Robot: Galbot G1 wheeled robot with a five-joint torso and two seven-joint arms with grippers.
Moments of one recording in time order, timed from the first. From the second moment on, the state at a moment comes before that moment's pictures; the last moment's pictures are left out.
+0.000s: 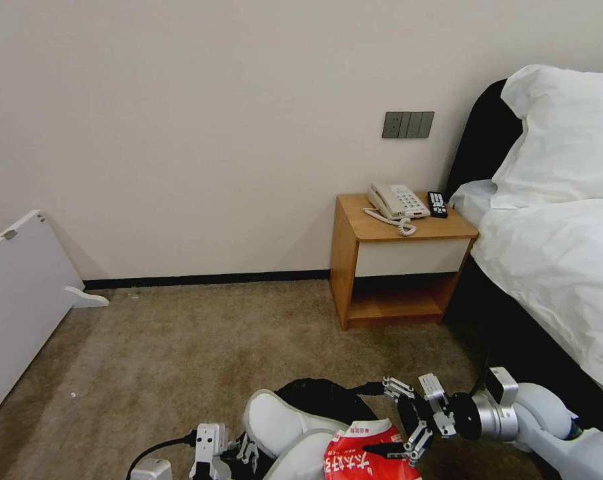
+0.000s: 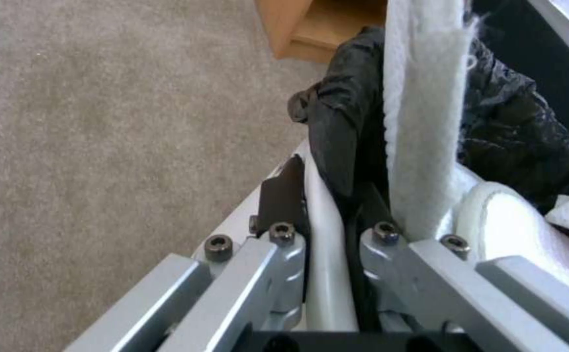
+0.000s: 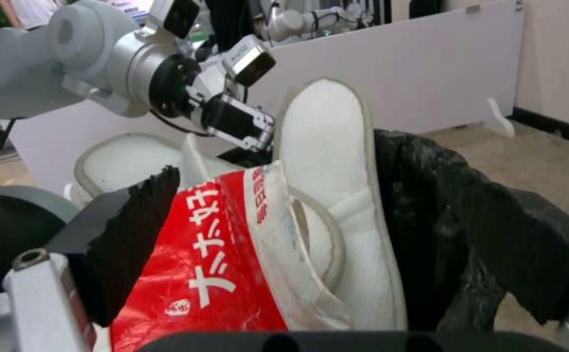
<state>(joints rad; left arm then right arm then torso) 1.82 -1.36 -0.45 -2.43 -0.56 0.66 -0.03 -1.02 0.59 0.05 1.73 0.97 0.06 -1.19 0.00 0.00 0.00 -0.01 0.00</state>
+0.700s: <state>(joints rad) 1.81 -1.36 -0.45 -2.41 -0.62 0.67 -0.05 -1.02 0.61 0.05 1.73 1.00 0.08 -1.19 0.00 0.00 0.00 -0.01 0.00</state>
